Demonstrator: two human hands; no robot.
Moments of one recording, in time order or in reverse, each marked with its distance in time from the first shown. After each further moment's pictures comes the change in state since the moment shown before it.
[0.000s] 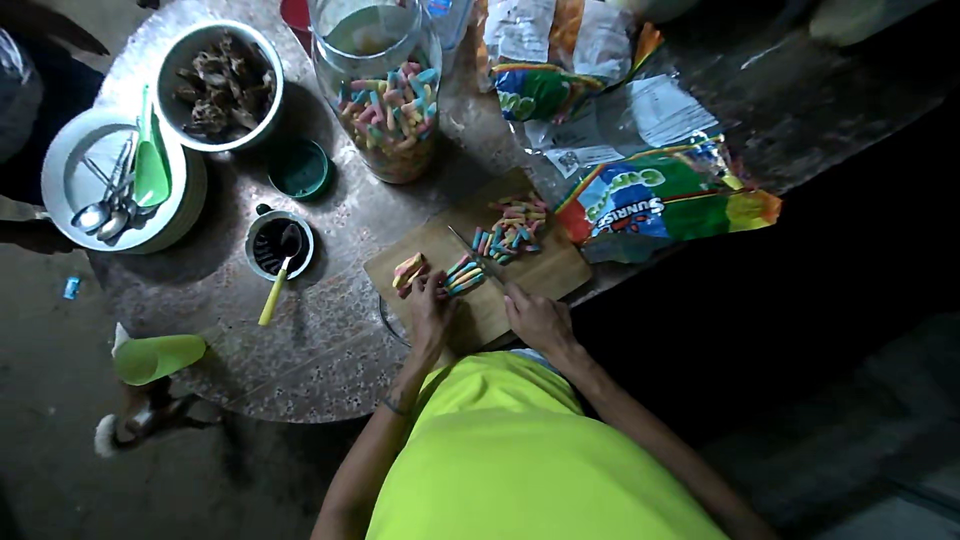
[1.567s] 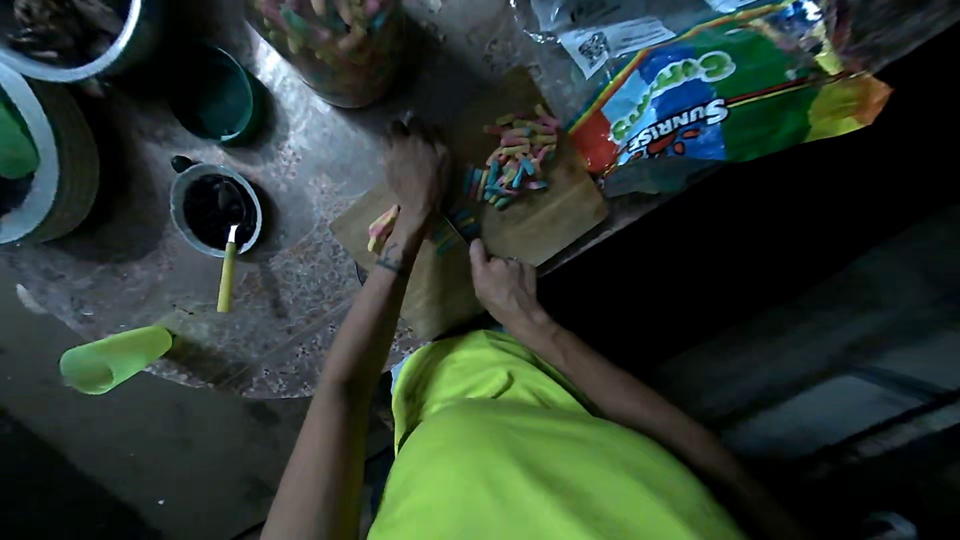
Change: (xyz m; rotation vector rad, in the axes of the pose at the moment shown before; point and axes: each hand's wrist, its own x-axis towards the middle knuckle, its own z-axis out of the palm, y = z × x) left_hand 0.150 0.049 0.023 0.567 -0.004 -0.097; right_hand 0.008 -0.061 0.012 -0.083 -0.208 0.124
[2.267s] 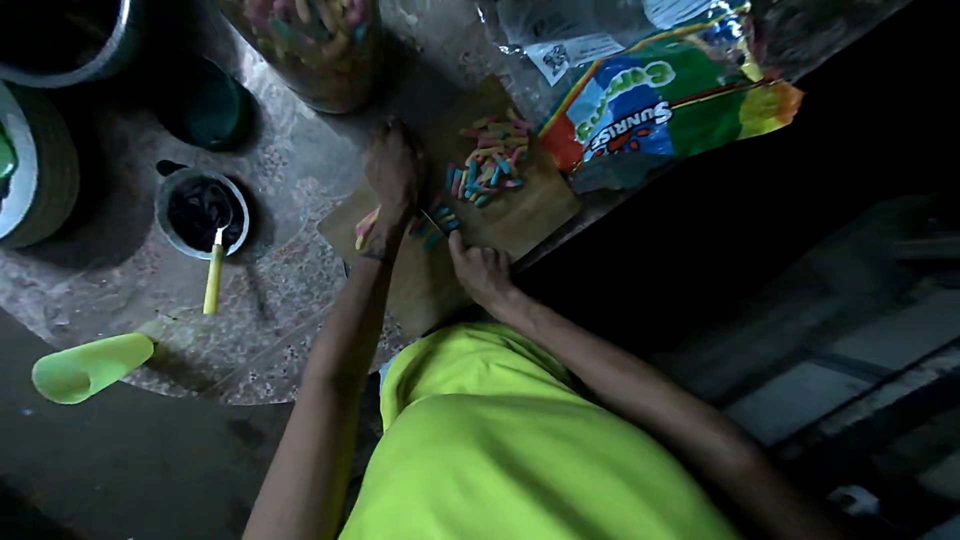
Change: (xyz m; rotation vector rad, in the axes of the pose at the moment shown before) left_hand -0.001 -0.005 -0.011 -0.019 -0.094 0.023; right_hand 0.008 0.001 0.002 -0.001 -0.003 -0.043
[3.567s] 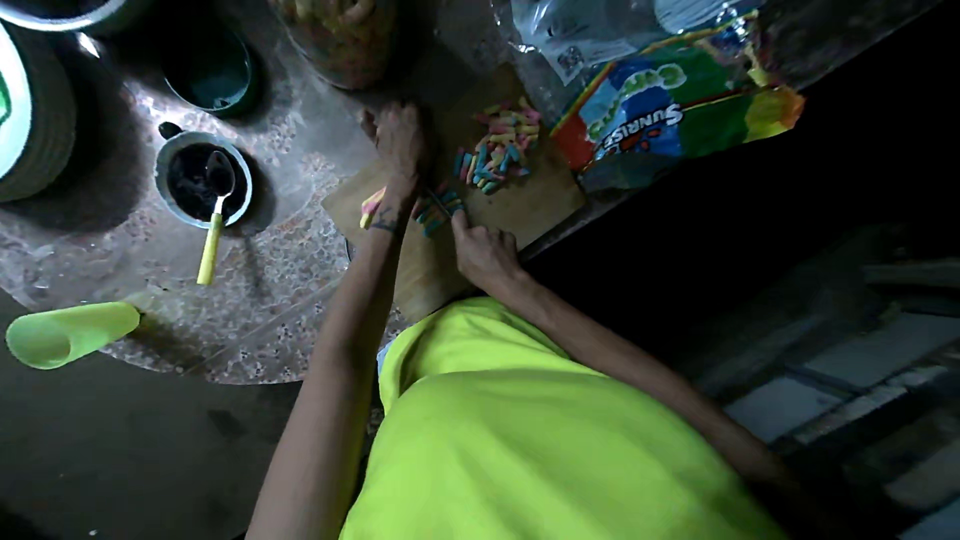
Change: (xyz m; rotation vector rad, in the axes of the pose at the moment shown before) left_hand 0.009 0.000 0.003 0.111 0.060 0.052; right_hand 0.003 -0.020 -0.034 -0.061 -0.187 0.073
